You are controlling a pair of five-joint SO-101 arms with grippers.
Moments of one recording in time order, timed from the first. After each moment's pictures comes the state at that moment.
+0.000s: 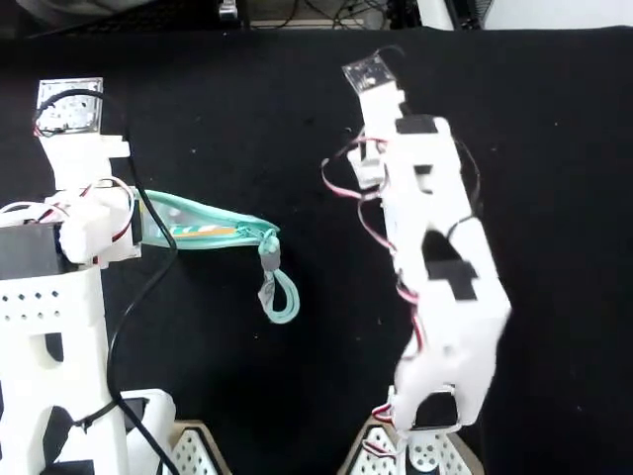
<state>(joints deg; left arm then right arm) -11.2 -33.1 15.9 87.4 -2.9 -3.1 32.2 -15.4 61.5 17.2</state>
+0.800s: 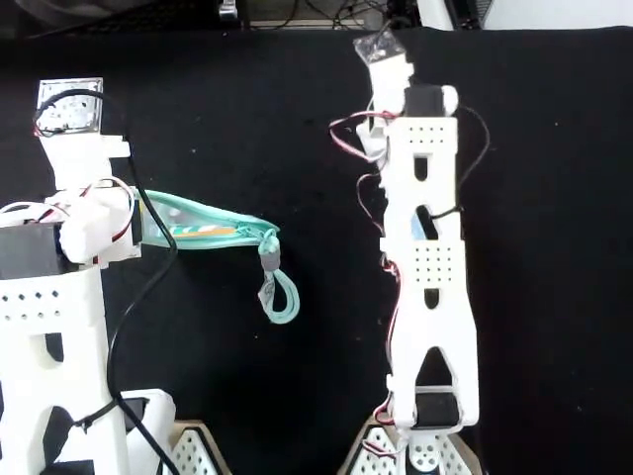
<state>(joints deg) -11.2 -33.1 15.9 87.4 -2.9 -1.2 69.9 -91.7 99.6 17.2</state>
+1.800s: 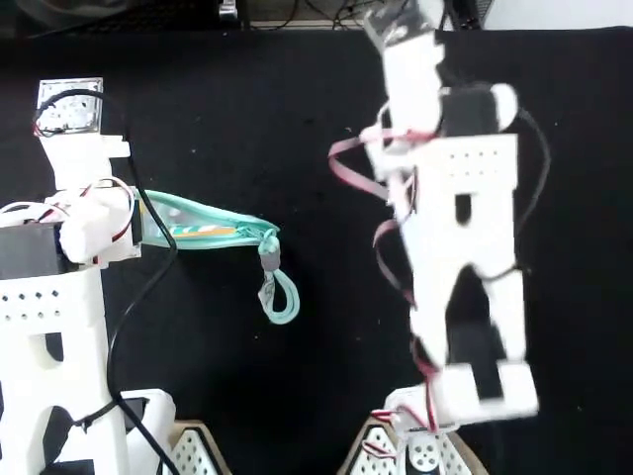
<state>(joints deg) -11.2 -33.1 15.9 87.4 -2.9 -6.7 -4.3 -11.9 90.5 14.1</state>
